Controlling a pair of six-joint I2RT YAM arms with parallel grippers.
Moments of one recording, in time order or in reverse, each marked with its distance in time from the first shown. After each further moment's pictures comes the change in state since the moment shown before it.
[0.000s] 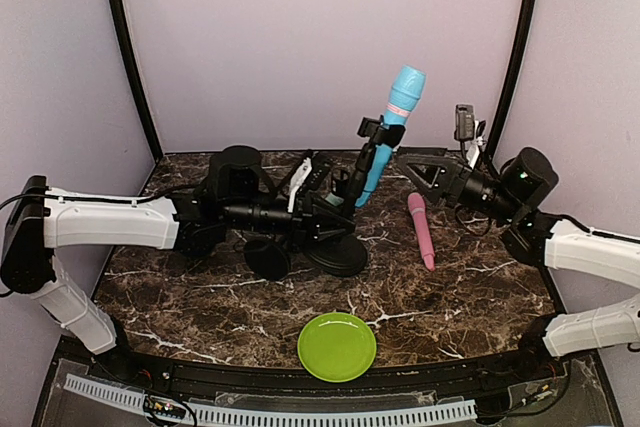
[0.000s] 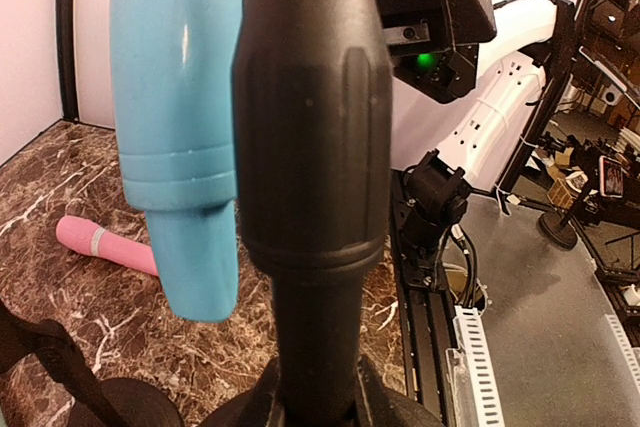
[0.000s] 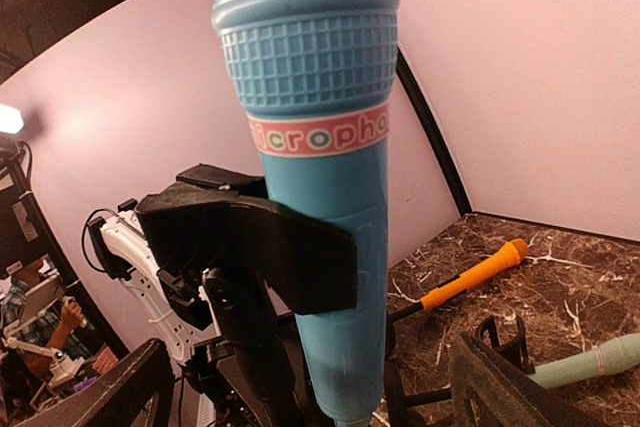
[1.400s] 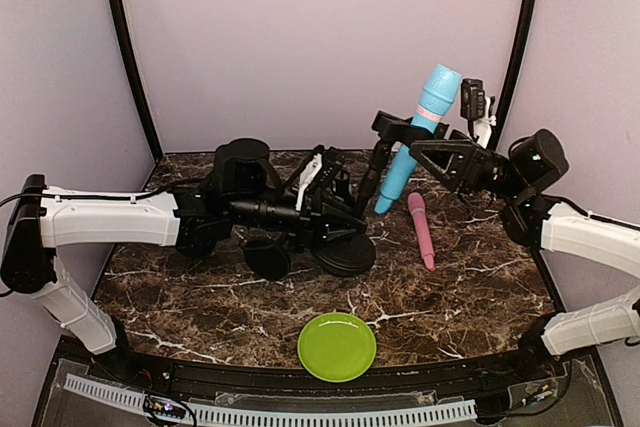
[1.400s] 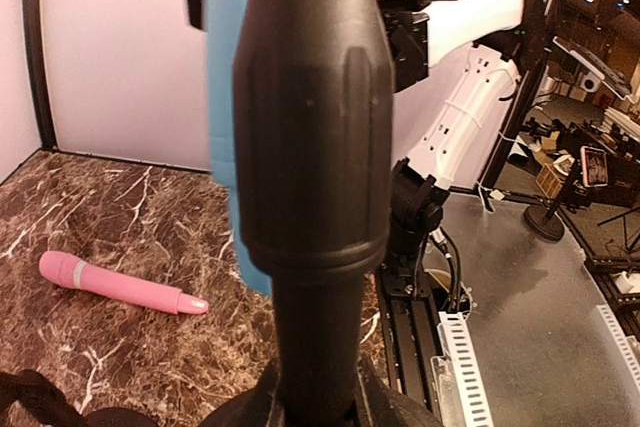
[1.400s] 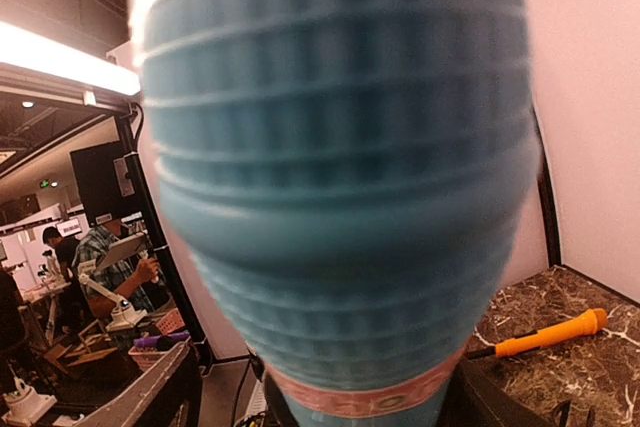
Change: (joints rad) left arm -0.048 0.010 0.084 -0.058 0.026 0.033; right arm -0.047 0.068 0.128 0.200 -0.317 0.093
